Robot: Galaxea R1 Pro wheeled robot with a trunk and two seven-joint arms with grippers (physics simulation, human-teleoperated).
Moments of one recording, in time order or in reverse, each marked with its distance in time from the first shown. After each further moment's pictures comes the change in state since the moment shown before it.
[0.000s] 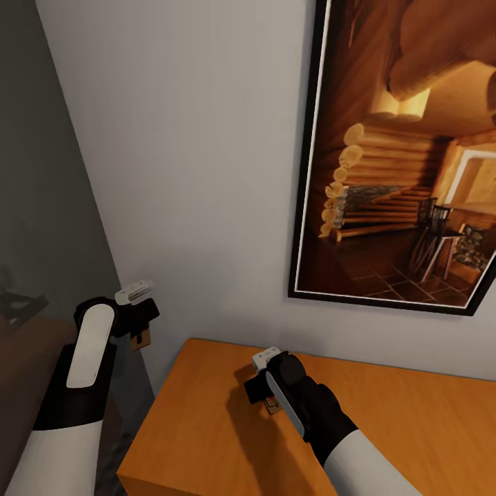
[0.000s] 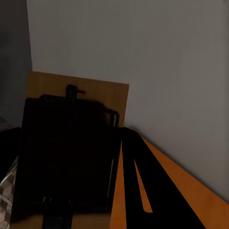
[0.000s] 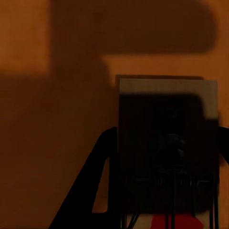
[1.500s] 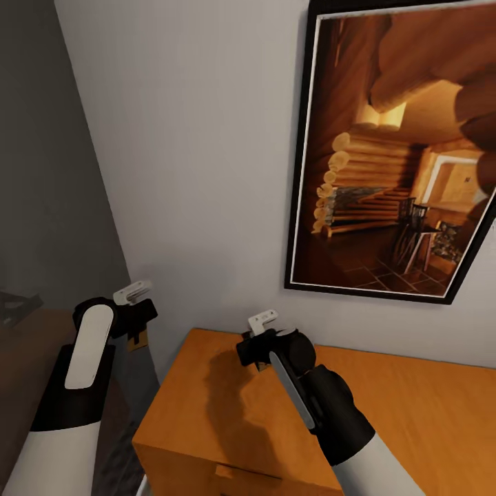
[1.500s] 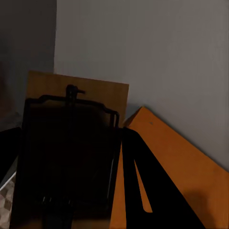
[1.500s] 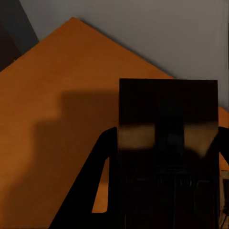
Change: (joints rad) left arm 0.003 0.012 -0.012 -0.006 0.003 -0.002 0.020; right arm 0.024 -0.010 0.001 -0.406 0.002 0.000 -0.002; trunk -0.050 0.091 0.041
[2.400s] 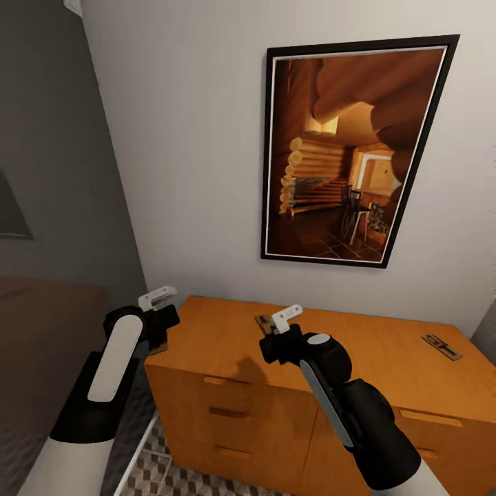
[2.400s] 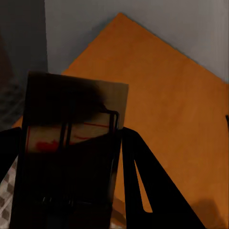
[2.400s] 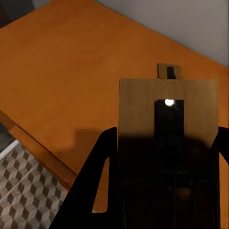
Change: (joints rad) left arm 0.062 -0.016 -0.186 -0.002 -0.003 -0.121 -0.003; right arm 0.068 -0.135 -0.023 -0.212 0.002 0.000 0.006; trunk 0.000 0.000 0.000
